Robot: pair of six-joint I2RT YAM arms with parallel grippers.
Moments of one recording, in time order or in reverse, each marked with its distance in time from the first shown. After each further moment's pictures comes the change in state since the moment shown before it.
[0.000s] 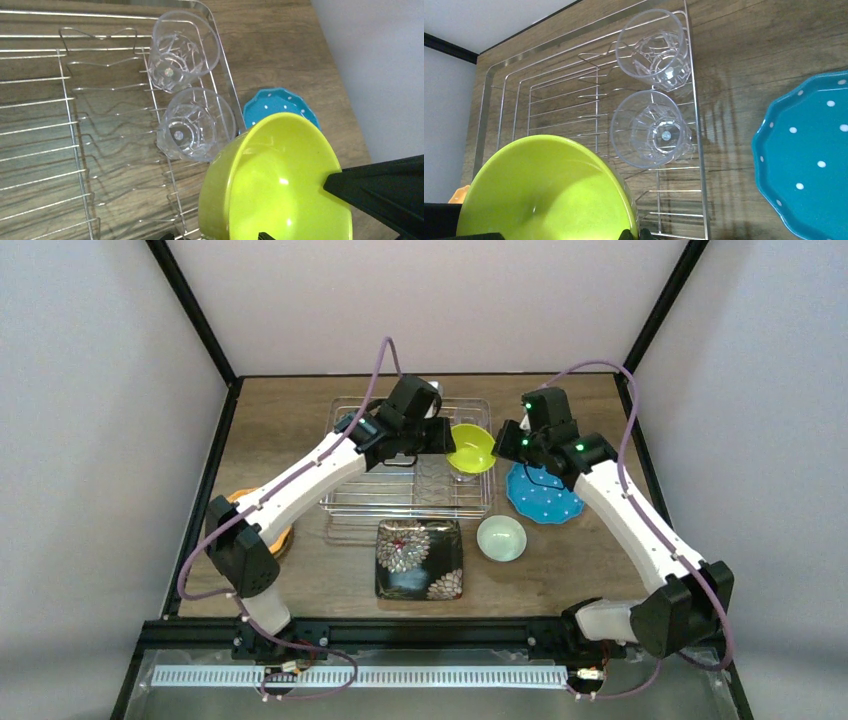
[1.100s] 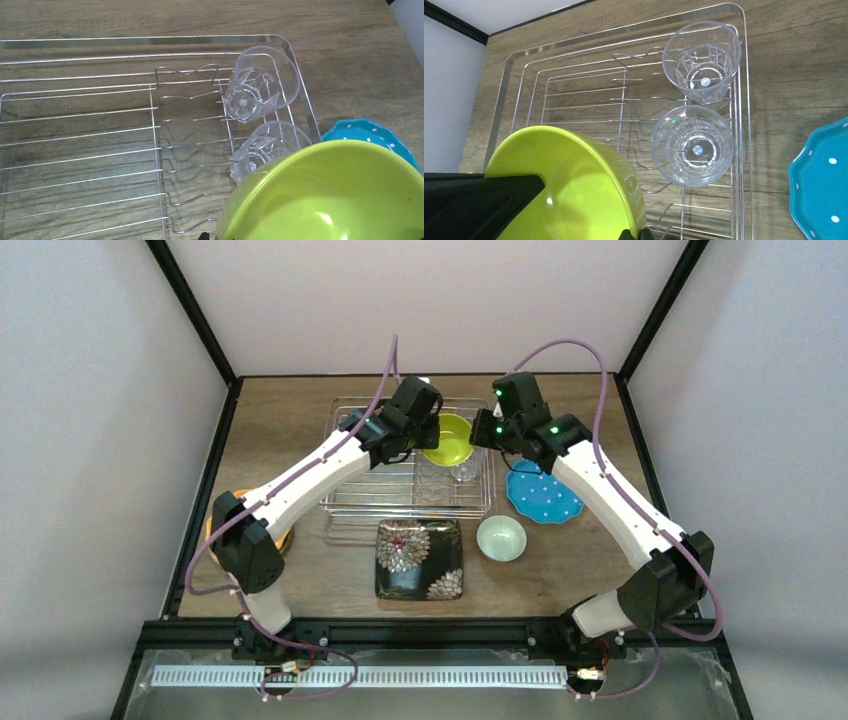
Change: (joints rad) left arm 0.008 0.042 0.027 -0.035 -0.270 0.085; right arm 0.118 0.149 0.185 -0.026 0.055 -0.037
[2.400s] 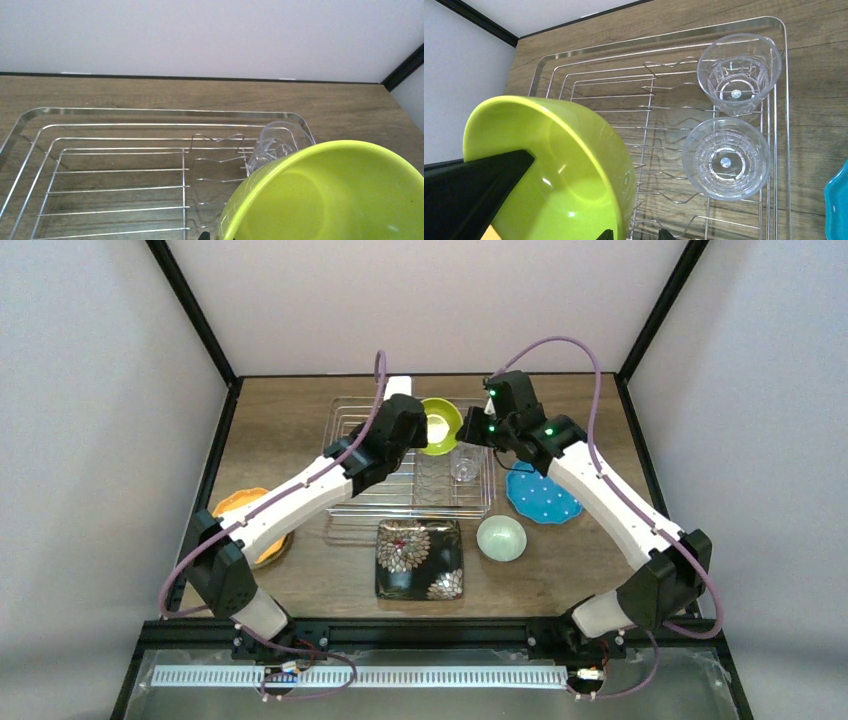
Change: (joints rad) left arm -0.024 -0.177 -0.290 0.369 -0.238 0.048; right arm 0.036 0.011 0.006 0.058 -0.007 -0.008
